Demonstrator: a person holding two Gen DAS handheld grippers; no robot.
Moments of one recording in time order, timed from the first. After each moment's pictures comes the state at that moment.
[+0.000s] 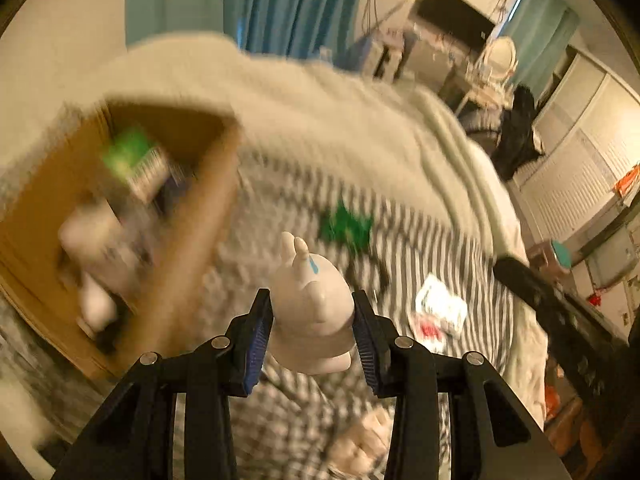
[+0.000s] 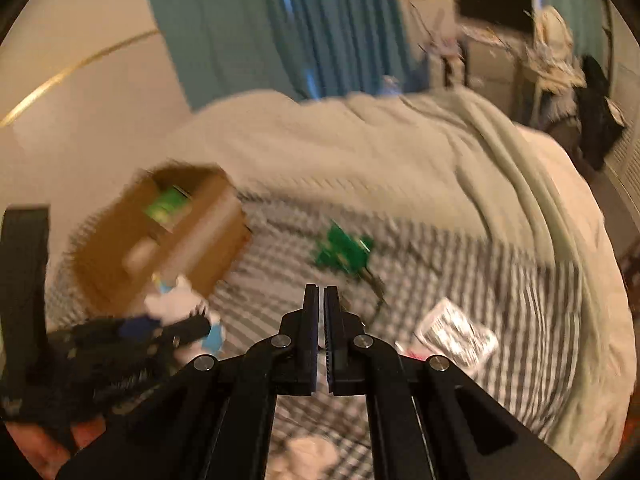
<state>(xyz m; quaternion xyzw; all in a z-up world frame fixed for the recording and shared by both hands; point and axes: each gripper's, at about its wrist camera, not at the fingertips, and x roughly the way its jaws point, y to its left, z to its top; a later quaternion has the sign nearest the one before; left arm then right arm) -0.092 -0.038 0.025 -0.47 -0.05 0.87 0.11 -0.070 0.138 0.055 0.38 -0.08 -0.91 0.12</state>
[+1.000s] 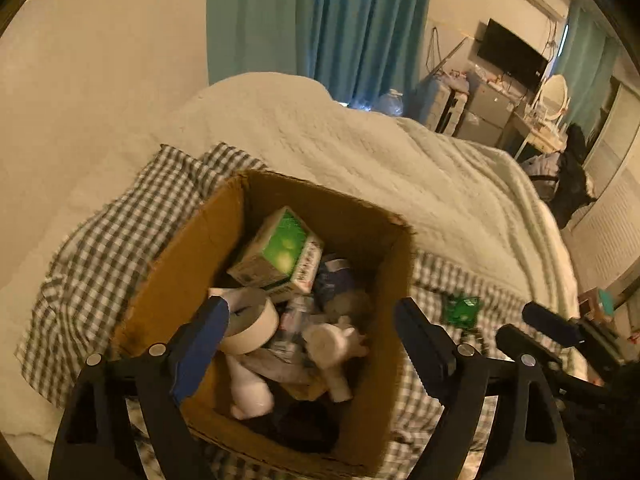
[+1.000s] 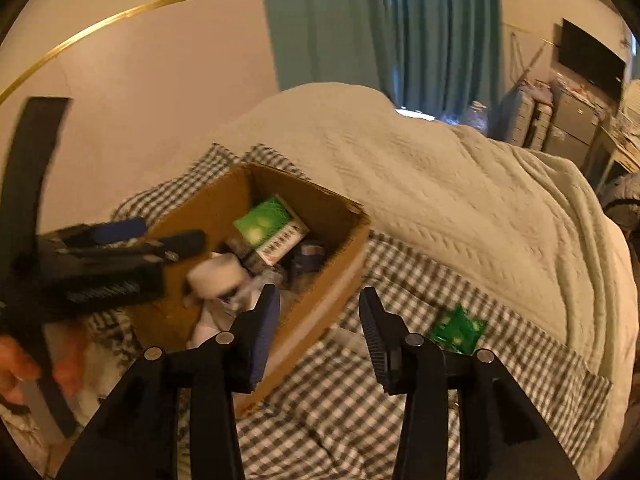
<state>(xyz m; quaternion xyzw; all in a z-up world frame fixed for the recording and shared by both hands) -0.147 -0.165 0.056 -0.44 -0.05 0.90 0.01 -0.140 0.005 0.065 0.41 0.01 -0.89 0.19</state>
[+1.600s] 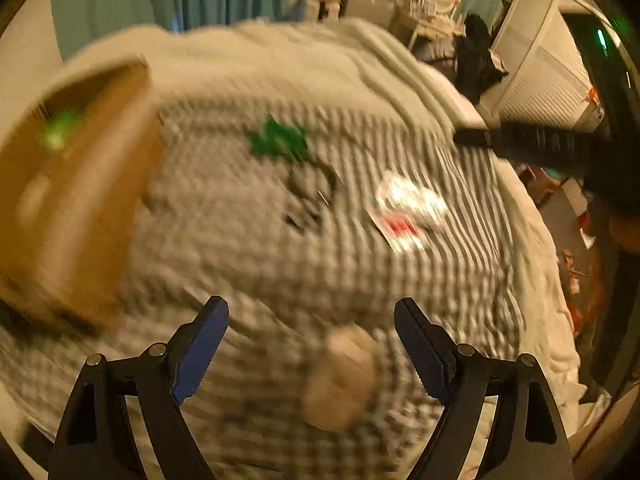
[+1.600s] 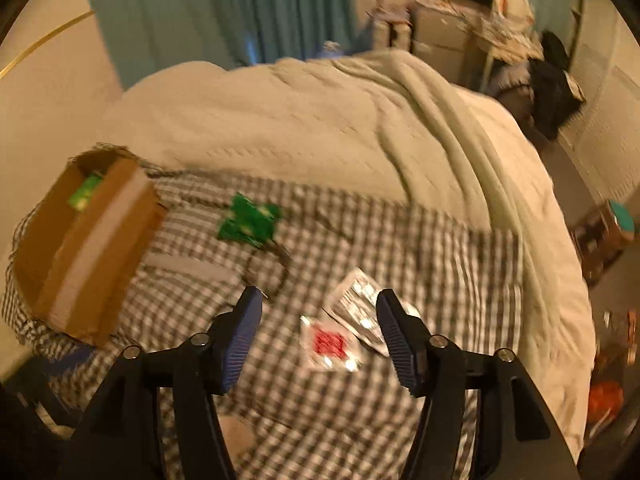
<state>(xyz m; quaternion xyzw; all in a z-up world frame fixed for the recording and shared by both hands) -0.013 0.045 -0.078 -0.52 0.05 0.83 0.19 -0.072 0.229 -0.015 0.48 -0.08 -0.87 0.00</state>
